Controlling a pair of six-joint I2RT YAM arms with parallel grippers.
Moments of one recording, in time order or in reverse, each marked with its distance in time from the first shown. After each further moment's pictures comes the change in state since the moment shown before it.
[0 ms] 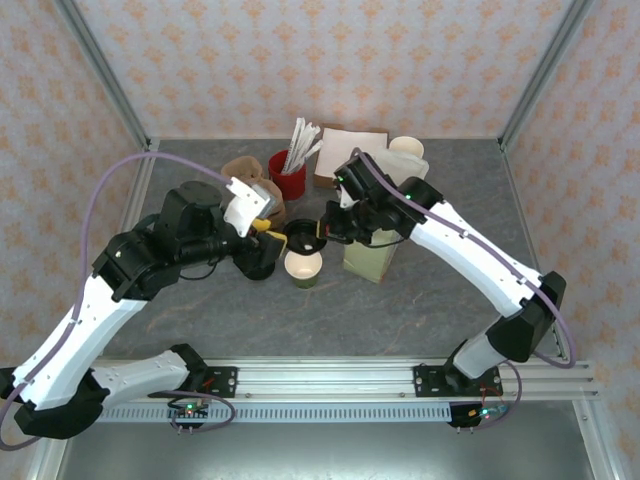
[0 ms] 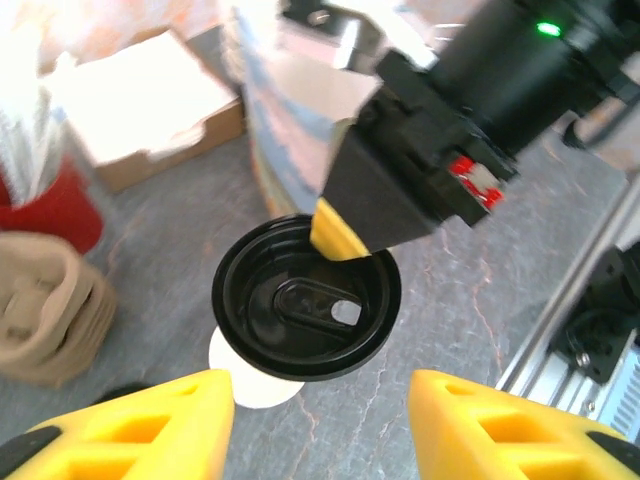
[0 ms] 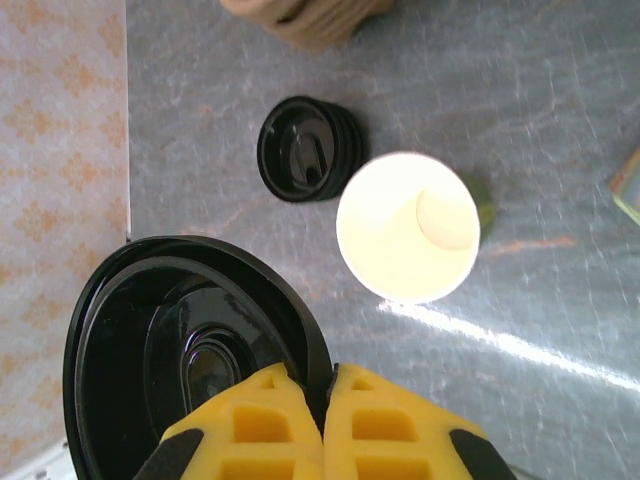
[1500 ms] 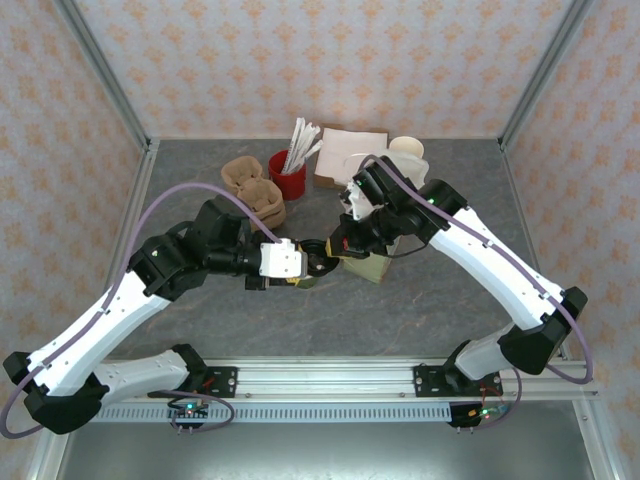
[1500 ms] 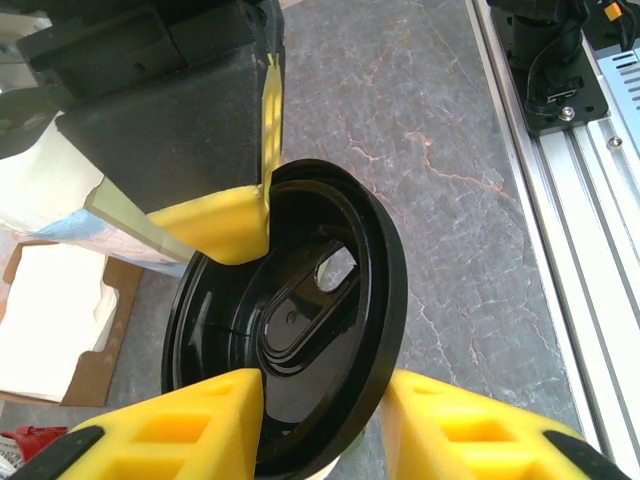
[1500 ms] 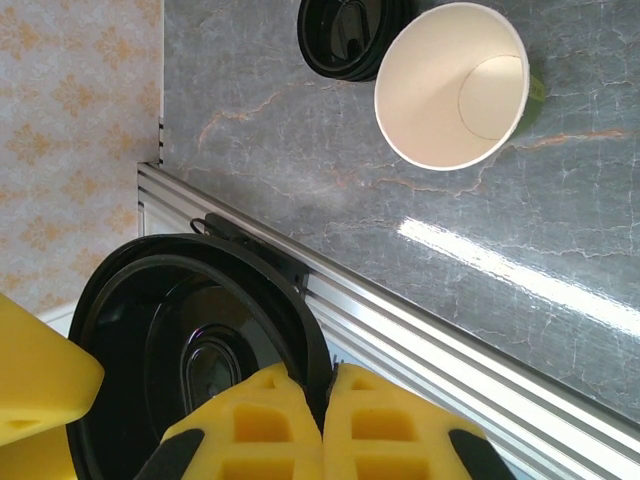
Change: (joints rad) left arm -0.038 0.021 -0.167 0.074 0.231 0.797; right arm -0.022 -0.079 -0.017 -0.122 -0.200 -0.104
